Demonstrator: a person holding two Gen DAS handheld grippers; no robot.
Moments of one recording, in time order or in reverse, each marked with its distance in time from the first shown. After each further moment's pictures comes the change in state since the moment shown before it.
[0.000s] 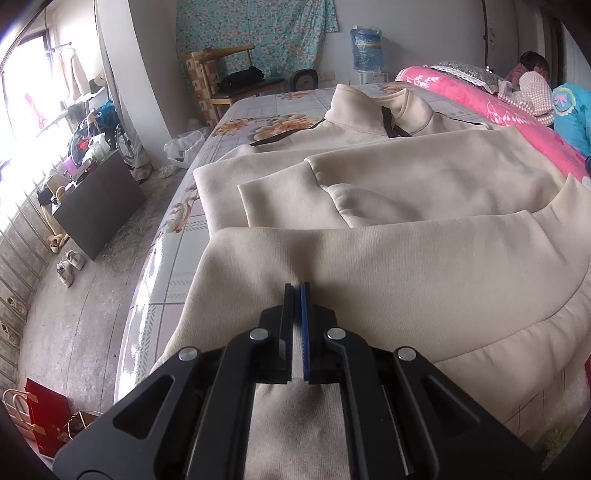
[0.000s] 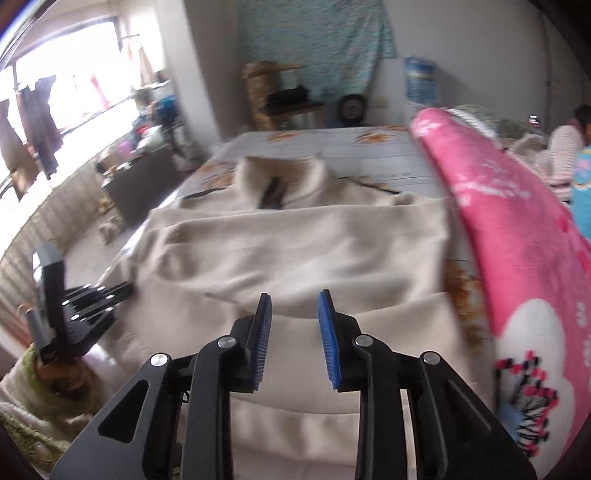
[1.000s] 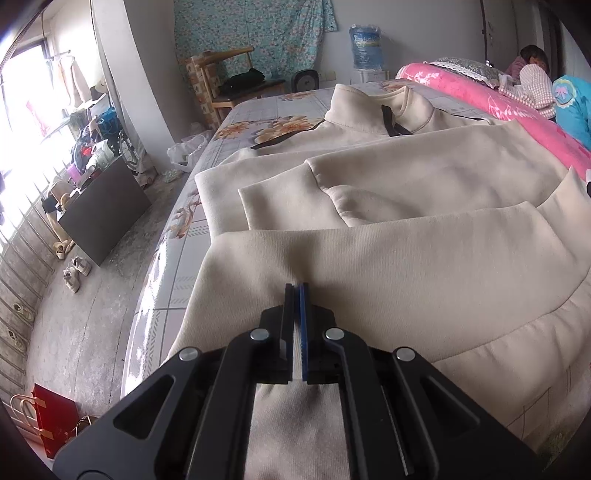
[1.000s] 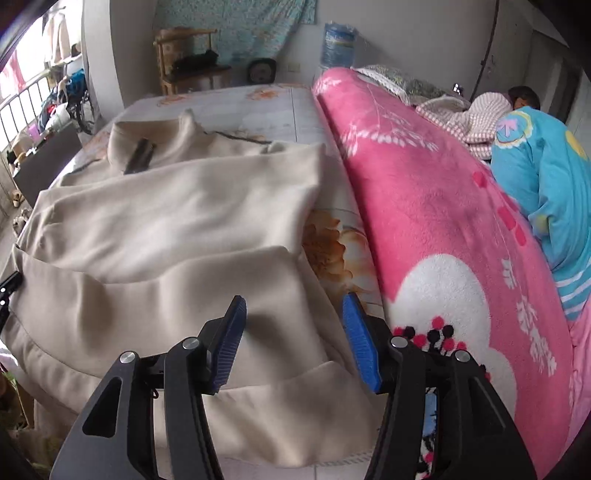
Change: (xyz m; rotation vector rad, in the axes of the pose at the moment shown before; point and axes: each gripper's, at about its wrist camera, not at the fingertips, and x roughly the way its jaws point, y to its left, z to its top) left arm 0.001 -0.005 0.002 0.034 -0.002 0.037; right arm 0.003 -0.086 -0.015 0.115 0.142 -0.434
